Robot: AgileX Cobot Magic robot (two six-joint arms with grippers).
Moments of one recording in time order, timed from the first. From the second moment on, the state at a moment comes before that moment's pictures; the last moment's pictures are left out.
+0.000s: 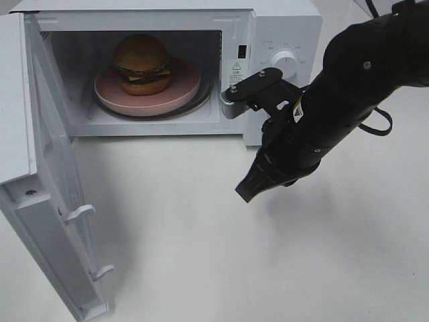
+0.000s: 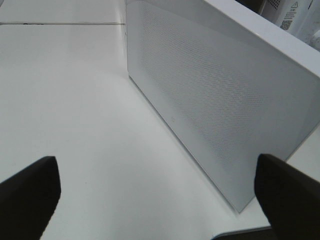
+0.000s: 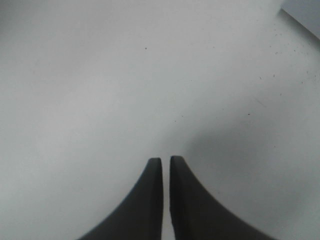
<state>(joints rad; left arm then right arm) -0.08 -0.01 -0.52 -0.13 1.08 0.05 0.62 1.68 -0.97 -0.04 0.49 -0.17</state>
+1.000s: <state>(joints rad) -0.08 -0.01 -0.52 -0.13 1.08 0.05 0.66 1.68 -1.00 -0.21 0.41 -1.02</state>
